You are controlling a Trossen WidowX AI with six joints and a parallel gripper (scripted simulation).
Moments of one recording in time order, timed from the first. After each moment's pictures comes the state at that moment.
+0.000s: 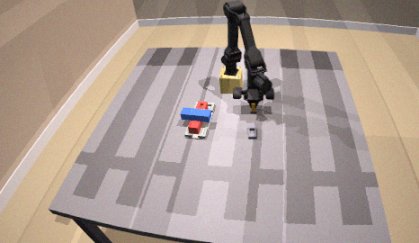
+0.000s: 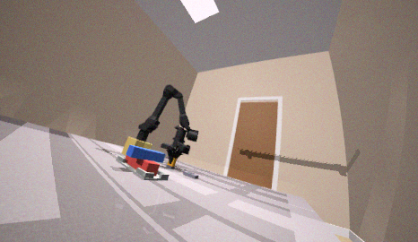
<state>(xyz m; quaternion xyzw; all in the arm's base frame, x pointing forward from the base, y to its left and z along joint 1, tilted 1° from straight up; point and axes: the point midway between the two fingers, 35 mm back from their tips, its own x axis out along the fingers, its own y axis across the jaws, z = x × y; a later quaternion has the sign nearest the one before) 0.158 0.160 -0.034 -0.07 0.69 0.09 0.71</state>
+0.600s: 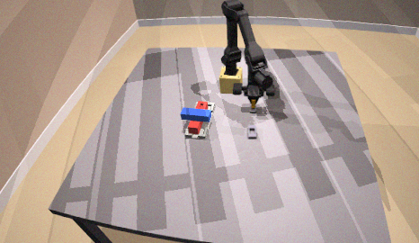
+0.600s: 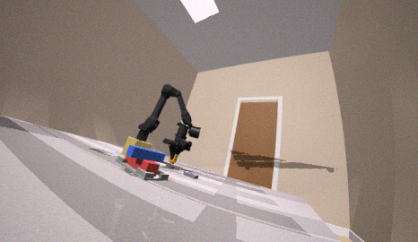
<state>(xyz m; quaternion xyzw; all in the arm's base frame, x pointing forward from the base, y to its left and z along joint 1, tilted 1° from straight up) 0.159 0.160 -0.010 -0.08 0.70 0.08 0.70</state>
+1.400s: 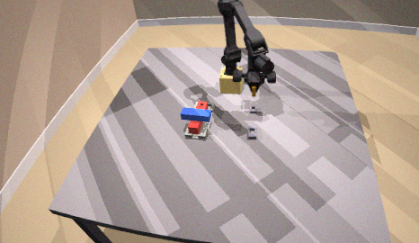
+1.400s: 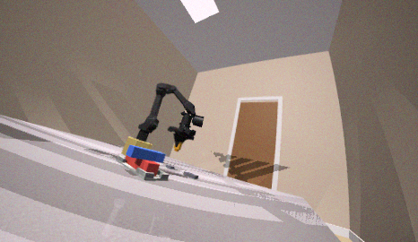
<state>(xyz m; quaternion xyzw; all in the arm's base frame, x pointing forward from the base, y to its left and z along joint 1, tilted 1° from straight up) 0.160 0.160 0.063 -0.07 0.70 0.08 0.71</state>
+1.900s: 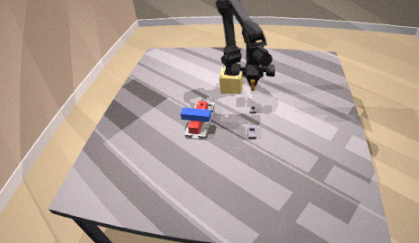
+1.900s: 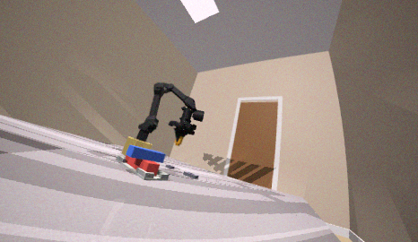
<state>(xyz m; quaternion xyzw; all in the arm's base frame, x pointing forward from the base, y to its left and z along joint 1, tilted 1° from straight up) 0.159 0.153 0.095 -0.07 0.70 0.09 0.71</state>
